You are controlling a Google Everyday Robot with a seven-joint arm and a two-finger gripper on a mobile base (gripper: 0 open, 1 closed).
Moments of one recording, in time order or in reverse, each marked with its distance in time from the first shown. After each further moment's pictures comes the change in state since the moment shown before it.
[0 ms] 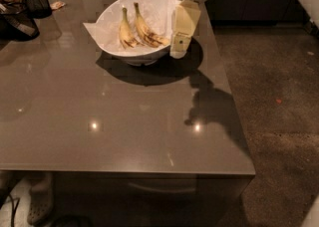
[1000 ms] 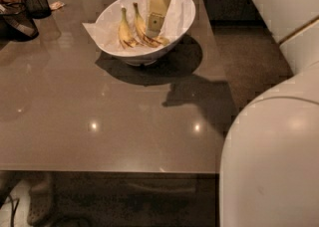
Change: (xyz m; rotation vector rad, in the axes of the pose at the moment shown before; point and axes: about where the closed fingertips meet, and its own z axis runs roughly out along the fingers) arm -0.062 -0.053 0.010 0.027 -0.065 -0.069
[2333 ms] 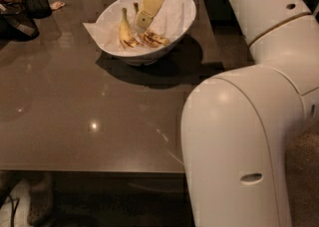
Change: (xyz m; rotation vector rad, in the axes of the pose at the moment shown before) arm -0.003 -0.032 0.041 -0.116 -0.154 0.227
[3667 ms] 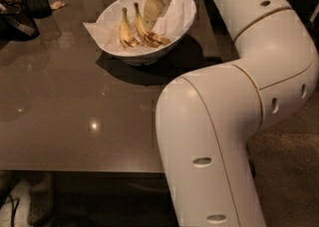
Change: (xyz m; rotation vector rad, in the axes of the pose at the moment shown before) arm 0.027 -0.036 0.018 0.095 0.150 0.245
